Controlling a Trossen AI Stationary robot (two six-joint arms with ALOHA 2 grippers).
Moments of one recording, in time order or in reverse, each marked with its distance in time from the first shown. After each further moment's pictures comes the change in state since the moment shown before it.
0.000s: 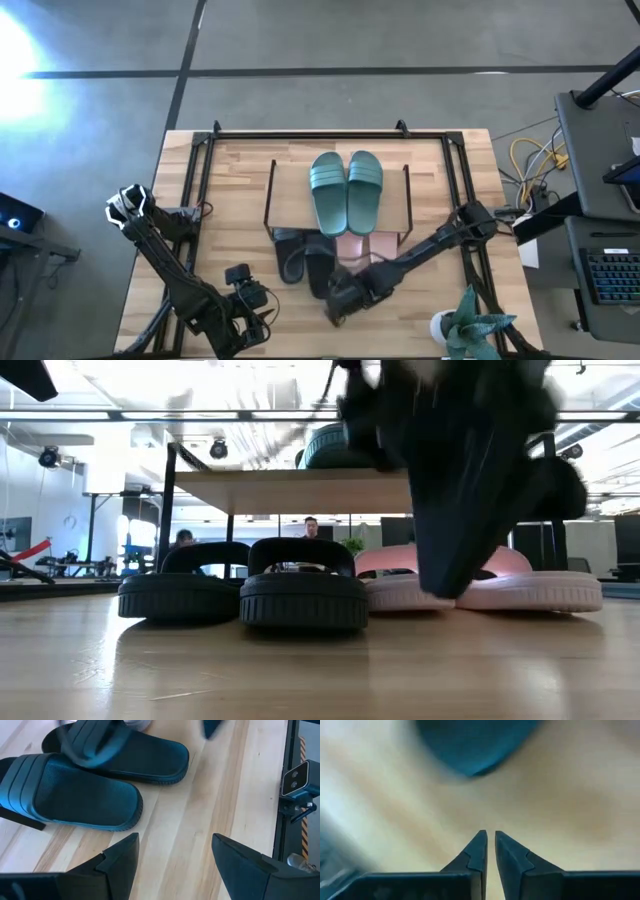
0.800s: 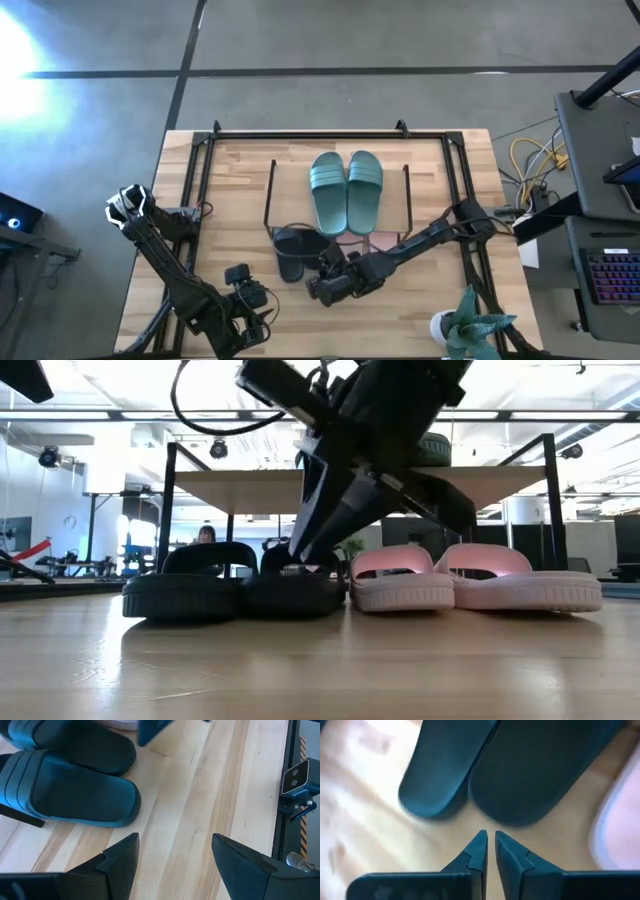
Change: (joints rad) left arm 0.000 0.000 0.000 -0.005 0.010 -0.008; right arm -0.053 0.026 0.007 0.150 0.434 0.068
